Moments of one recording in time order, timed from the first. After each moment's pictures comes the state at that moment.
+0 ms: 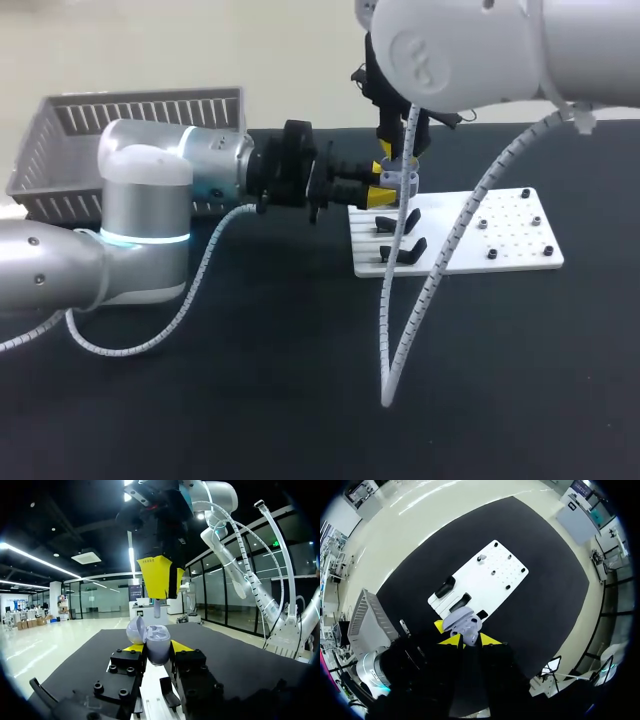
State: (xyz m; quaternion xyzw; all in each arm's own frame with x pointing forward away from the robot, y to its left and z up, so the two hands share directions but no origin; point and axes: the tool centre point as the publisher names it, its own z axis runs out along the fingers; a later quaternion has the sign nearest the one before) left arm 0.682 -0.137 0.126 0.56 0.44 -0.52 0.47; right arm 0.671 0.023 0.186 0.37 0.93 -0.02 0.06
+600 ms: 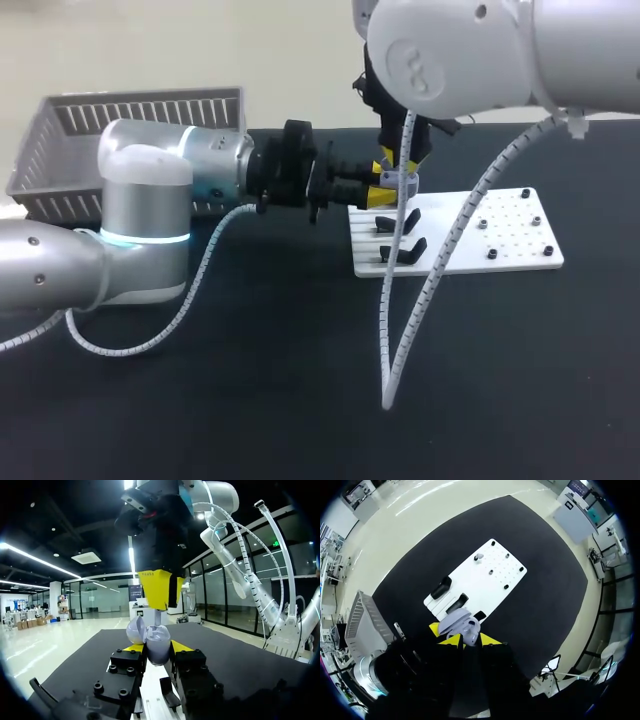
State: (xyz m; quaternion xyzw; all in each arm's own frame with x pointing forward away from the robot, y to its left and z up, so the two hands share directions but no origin) left arm 0.682 -0.137 0.126 0.56 0.44 -0.52 0.47; right arm 0.672 0.019 0.175 0.37 0.93 -0.03 0.05
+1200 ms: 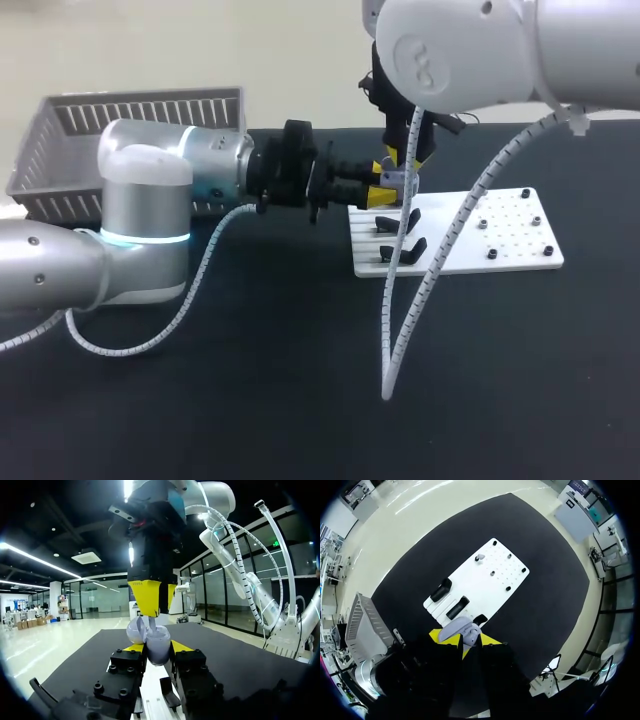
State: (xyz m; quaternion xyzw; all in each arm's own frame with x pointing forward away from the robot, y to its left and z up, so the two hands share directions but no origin) left arm 0.682 -0.137 0.126 0.56 0.44 -0.52 0.47; right arm 0.680 0.014 0.168 0.37 0.93 -0.02 0.04
